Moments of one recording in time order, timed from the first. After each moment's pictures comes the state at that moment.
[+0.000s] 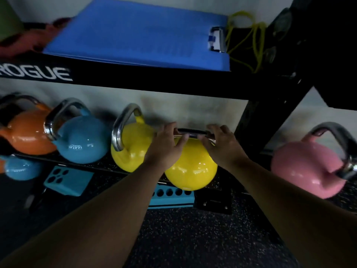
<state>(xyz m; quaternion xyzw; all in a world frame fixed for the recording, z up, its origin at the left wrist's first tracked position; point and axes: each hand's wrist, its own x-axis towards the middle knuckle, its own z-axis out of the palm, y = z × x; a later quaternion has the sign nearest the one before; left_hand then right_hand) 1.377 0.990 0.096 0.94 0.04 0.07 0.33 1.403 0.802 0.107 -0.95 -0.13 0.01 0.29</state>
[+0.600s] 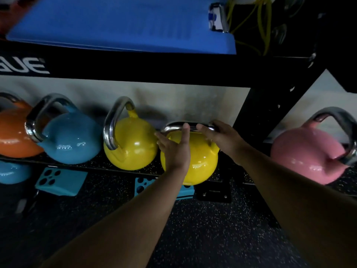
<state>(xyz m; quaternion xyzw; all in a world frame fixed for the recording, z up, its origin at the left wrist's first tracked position) 1.379 0.937 0.076 0.71 0.31 0.02 0.64 1.418 0.803 0.102 -0.86 -0.01 0.12 0.50</state>
